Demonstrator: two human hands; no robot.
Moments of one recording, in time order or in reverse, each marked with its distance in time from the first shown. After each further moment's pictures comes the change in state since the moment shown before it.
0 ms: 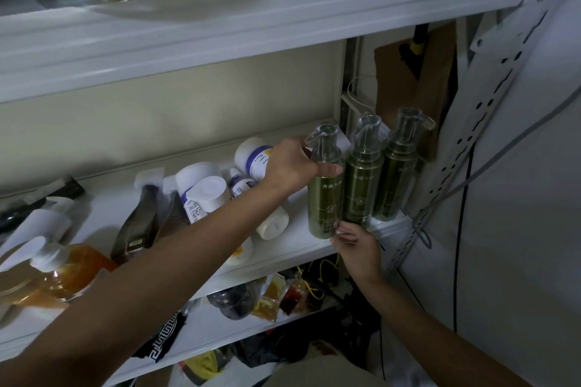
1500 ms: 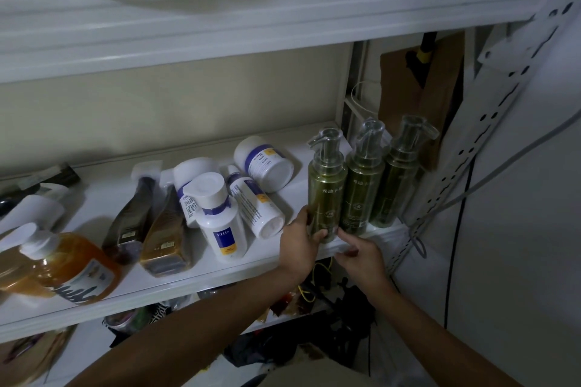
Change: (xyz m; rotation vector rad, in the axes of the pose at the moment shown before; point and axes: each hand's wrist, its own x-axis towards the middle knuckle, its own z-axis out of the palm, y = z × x) left_hand -0.046 -0.109 0.106 -0.078 0.163 -0.030; right_hand -0.005 -0.011 -0.025 -0.263 -0.206 0.034
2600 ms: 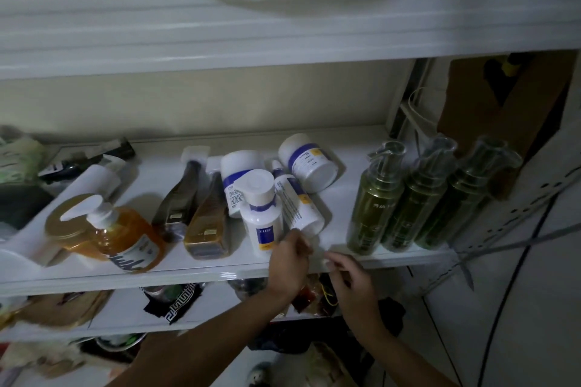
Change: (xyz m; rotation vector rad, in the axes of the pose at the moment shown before) left_hand -0.026 -0.047 -0.055 0.070 0.142 -0.123; right_hand -0.030 -0.016 0.068 0.092 -0.031 -0.211
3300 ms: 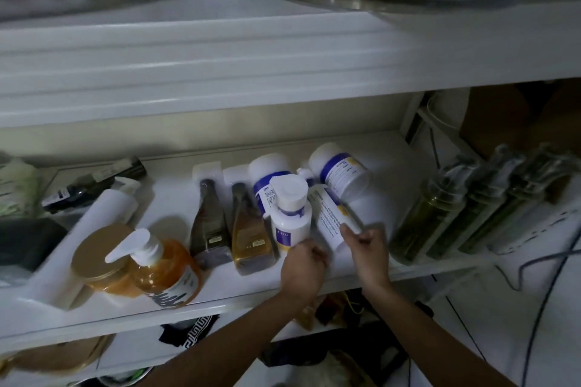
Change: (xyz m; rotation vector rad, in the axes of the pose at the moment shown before) left_hand 0.033 -0.029 -0.065 0.061 -0.236 -0.047; right_hand 0.073 -0.049 0.073 0.152 0.366 0.329
